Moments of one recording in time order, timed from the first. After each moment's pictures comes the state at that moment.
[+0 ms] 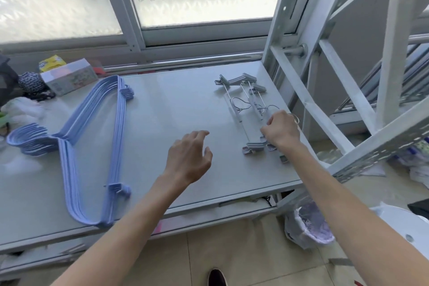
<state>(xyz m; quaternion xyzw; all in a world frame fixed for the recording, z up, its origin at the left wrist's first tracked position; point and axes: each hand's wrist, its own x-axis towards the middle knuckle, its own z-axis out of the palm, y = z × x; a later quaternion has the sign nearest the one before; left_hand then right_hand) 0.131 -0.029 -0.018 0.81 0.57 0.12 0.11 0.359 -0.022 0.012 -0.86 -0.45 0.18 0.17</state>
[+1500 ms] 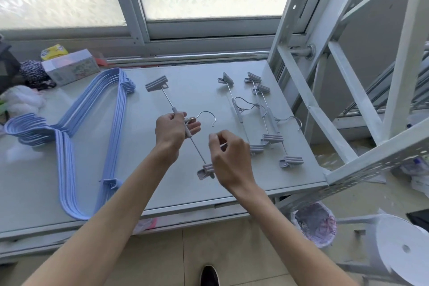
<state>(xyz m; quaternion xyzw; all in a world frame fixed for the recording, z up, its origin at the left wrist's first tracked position) 0.132 0.024 -0.001 0.30 0.59 0.47 0.59 0.245 -0.071 0.012 -0.69 -0.53 0.25 0.42</state>
